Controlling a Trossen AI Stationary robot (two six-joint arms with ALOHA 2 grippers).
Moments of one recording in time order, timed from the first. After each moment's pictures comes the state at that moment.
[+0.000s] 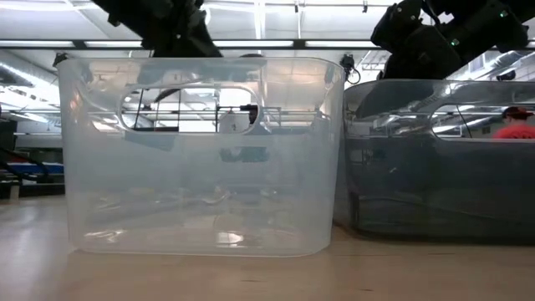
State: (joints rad) left arm -0.31 1.36 0.81 -0.04 -0.65 -0.90; right arm 0.21 1.22 0.53 0.11 0.36 0.17
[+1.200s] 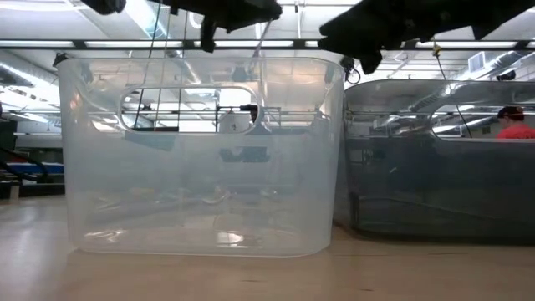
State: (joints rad) left arm -0.24 1.52 0.81 0.77 -0.68 -0.17; right arm 0.18 1.23 0.58 0.46 0.21 0.12
